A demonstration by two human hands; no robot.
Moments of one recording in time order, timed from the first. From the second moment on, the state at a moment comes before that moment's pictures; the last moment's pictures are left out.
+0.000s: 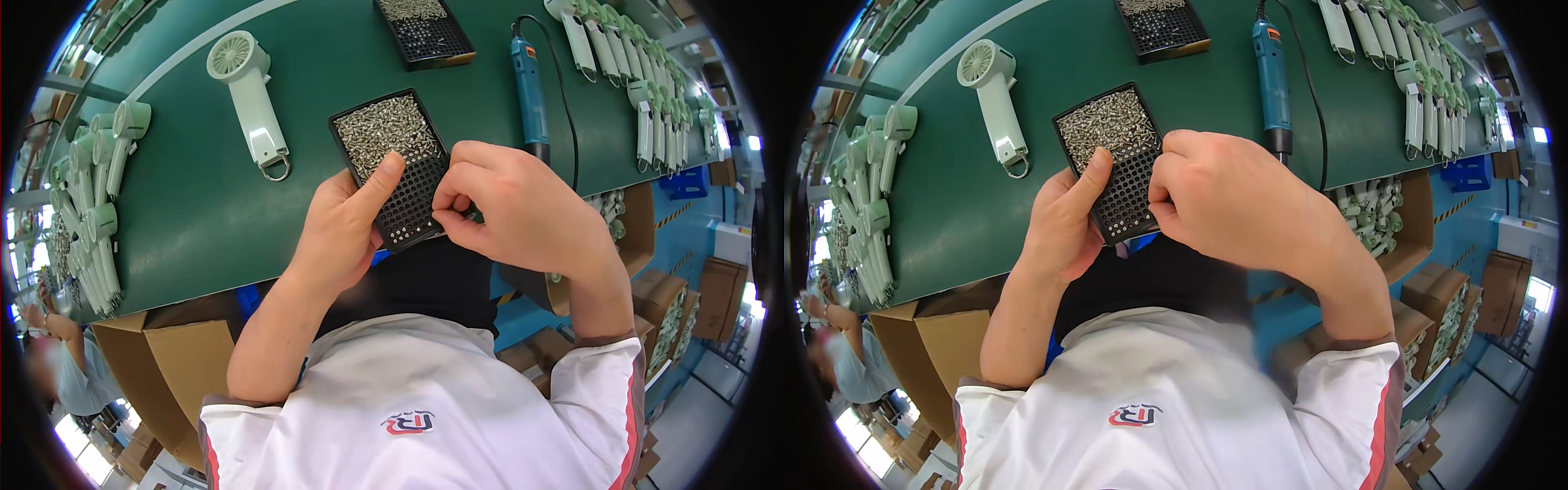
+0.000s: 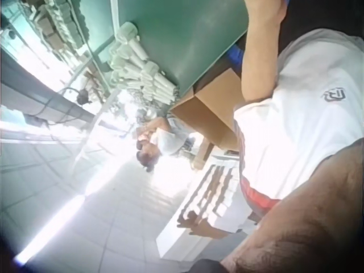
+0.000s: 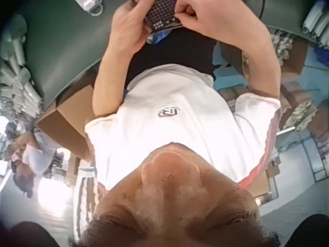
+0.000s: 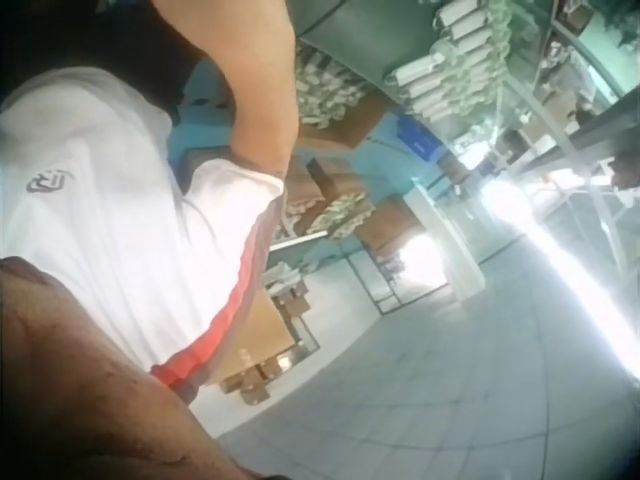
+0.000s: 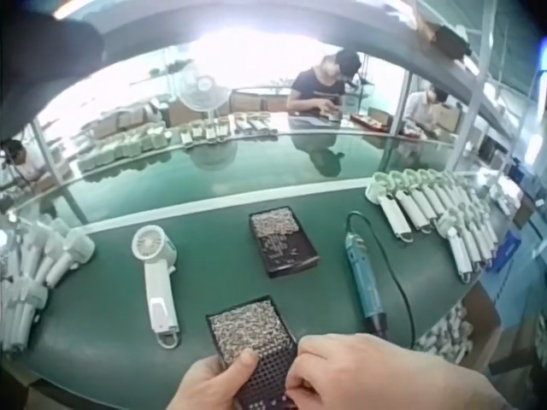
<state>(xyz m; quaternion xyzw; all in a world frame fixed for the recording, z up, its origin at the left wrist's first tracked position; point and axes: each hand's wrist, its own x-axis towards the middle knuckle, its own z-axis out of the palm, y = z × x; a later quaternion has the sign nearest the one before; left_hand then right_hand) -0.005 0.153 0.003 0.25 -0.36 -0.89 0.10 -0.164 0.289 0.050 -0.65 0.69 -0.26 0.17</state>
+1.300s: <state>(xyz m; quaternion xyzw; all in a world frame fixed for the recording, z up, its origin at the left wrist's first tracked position) -0.039 0.119 0.015 0.33 -0.38 -0.86 0.11 -0.174 0.262 0.025 -0.47 0.79 -0.39 0.11</state>
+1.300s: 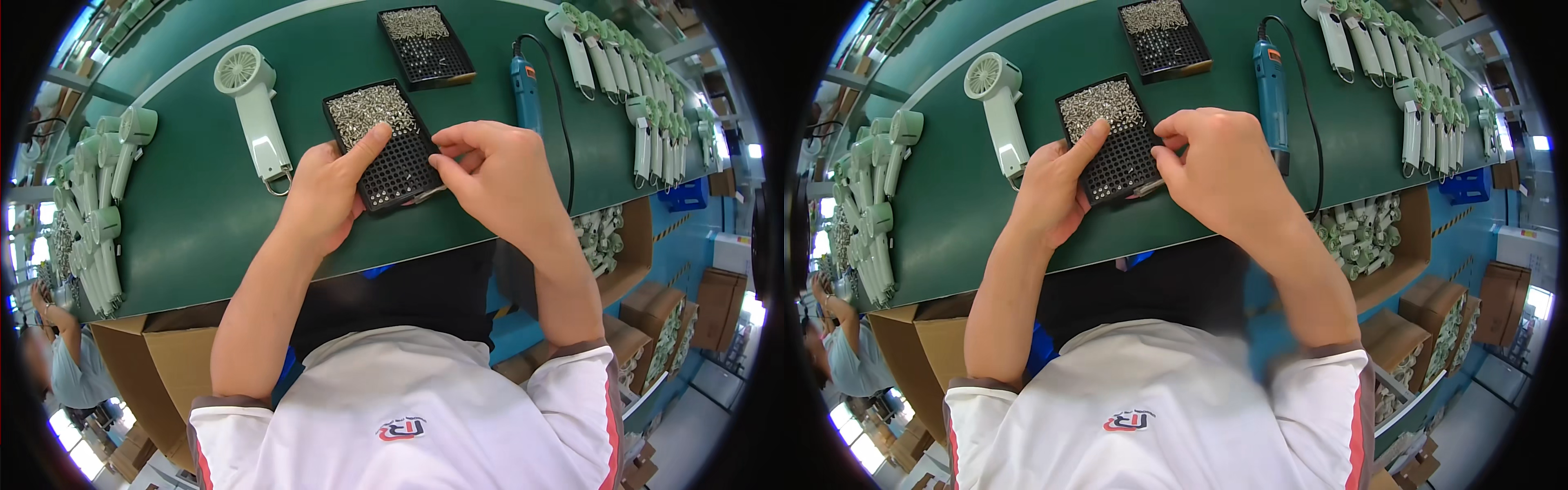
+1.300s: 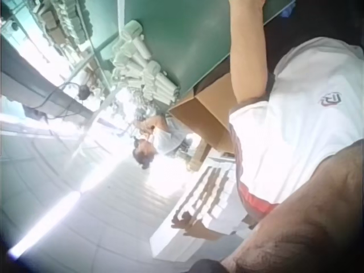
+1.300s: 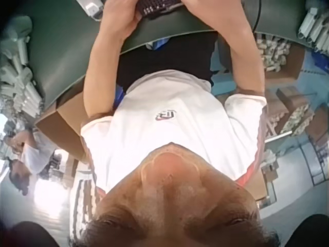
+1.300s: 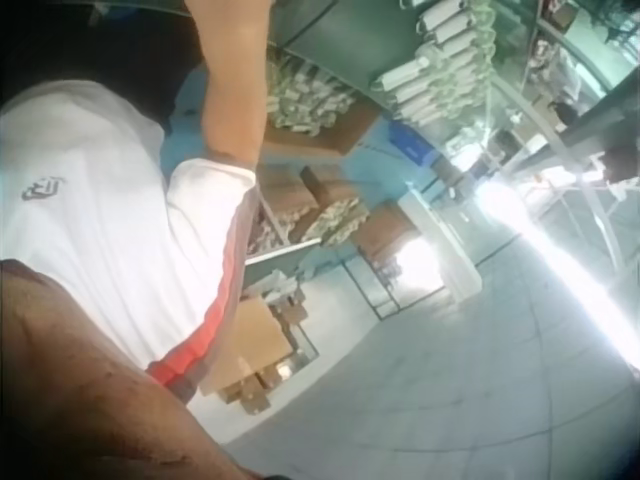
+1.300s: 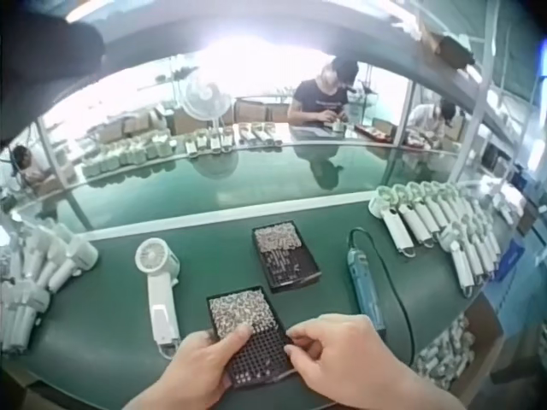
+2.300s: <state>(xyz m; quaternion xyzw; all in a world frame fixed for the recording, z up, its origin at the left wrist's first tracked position) 0.027 0.125 0.008 0.40 -0.69 -0.57 0.20 -0.169 0.235 0.024 -0.62 0.73 -0.26 0.12</state>
